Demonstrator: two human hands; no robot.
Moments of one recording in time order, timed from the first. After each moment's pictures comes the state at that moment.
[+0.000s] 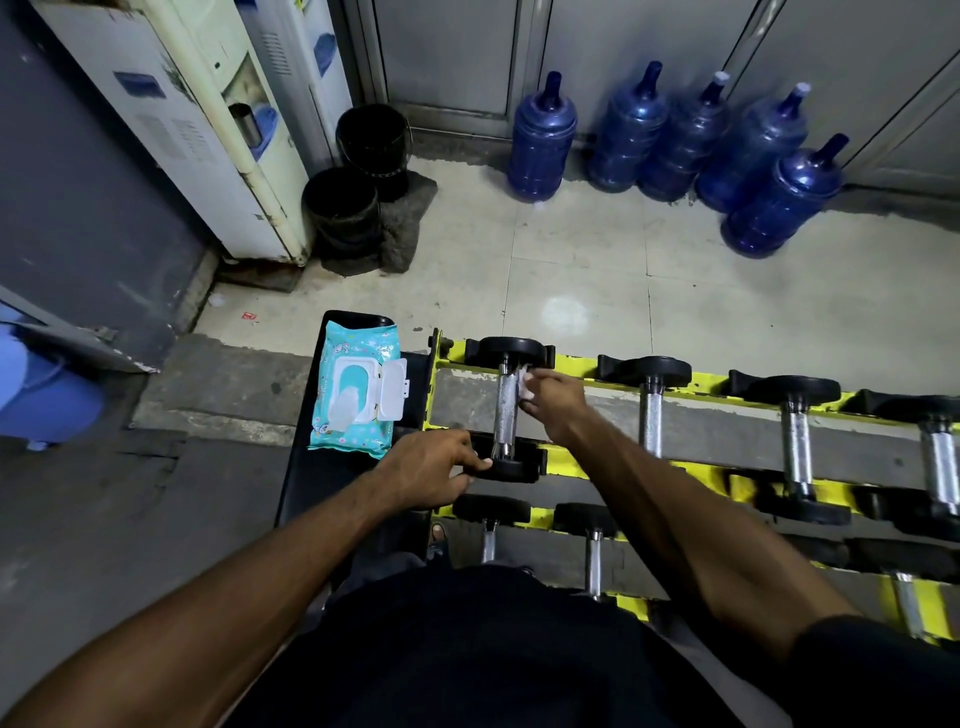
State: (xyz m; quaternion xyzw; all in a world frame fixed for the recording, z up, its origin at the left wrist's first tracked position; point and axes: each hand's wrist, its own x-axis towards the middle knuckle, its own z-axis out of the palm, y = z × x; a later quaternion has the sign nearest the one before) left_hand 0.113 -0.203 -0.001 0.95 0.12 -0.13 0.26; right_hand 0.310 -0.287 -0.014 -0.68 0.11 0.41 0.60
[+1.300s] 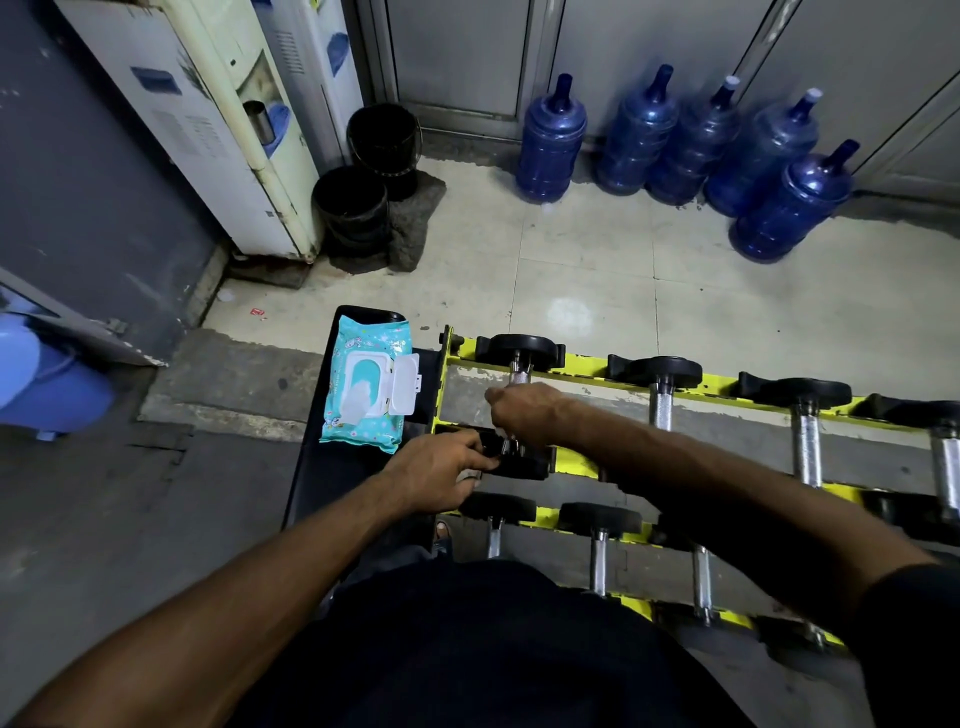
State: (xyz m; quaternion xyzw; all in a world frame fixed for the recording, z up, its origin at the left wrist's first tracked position) left_hand 0.104 -0.205 -0.003 0.95 0.10 -0.13 0.25; right_hand 0.283 -0.278 0.018 -0.66 -0.71 0.16 -0.19
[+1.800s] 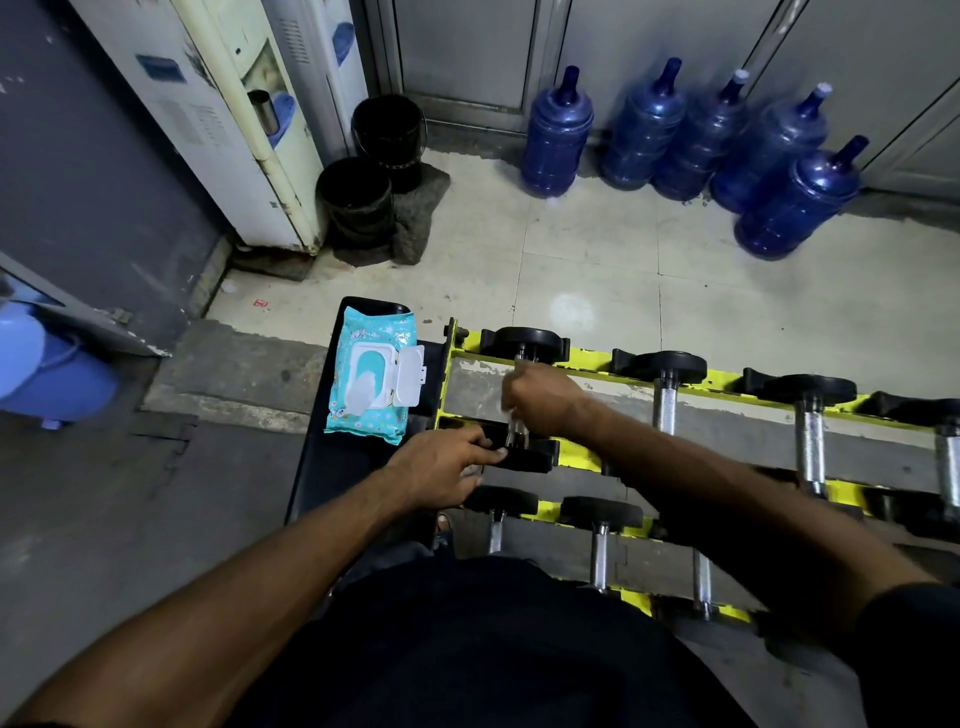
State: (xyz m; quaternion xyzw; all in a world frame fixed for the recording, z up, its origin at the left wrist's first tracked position) left_hand 0.098 -0.209 -0.004 0.96 0.09 -0.12 0.24; right_hand 0.302 -0.283 -0.001 -0.72 -0.68 0.14 -0.06
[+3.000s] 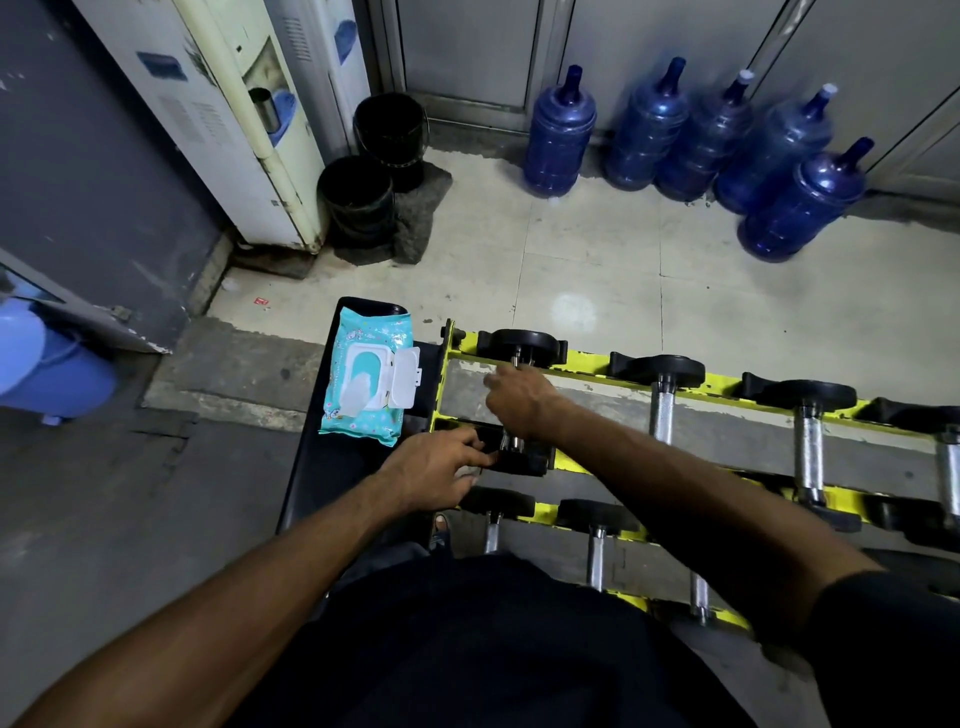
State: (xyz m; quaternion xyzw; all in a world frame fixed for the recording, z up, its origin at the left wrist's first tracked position) left_hand 0.098 -0.210 -0.009 0.95 0.12 -0.10 0.26; right_hand 0.282 -0.266 0.006 -0.68 -0.69 0.08 -0.23
